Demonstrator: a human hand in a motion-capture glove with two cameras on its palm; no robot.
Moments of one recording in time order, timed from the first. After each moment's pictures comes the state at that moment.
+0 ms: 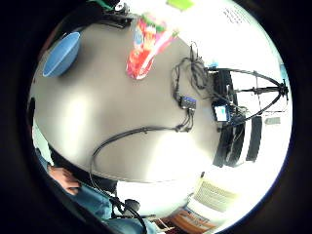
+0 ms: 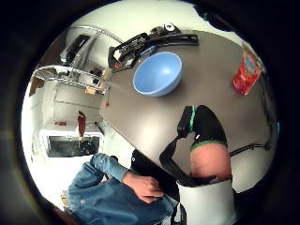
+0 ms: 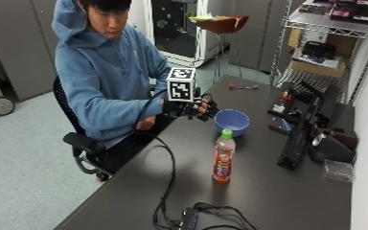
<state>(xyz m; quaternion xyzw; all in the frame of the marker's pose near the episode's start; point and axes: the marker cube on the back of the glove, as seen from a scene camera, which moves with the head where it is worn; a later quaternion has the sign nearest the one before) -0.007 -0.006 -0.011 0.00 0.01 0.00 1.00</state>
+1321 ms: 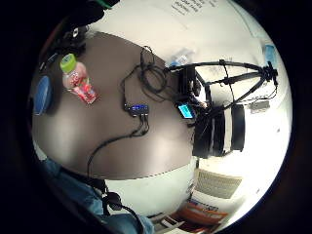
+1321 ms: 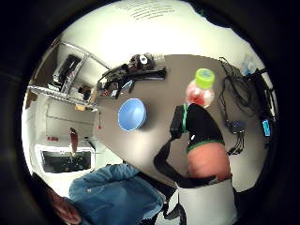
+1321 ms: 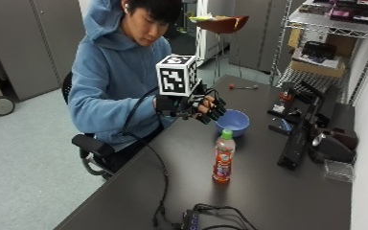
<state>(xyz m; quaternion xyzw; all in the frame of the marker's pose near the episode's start) 0.137 -0.033 -0.122 0.04 0.05 0.08 0.99</state>
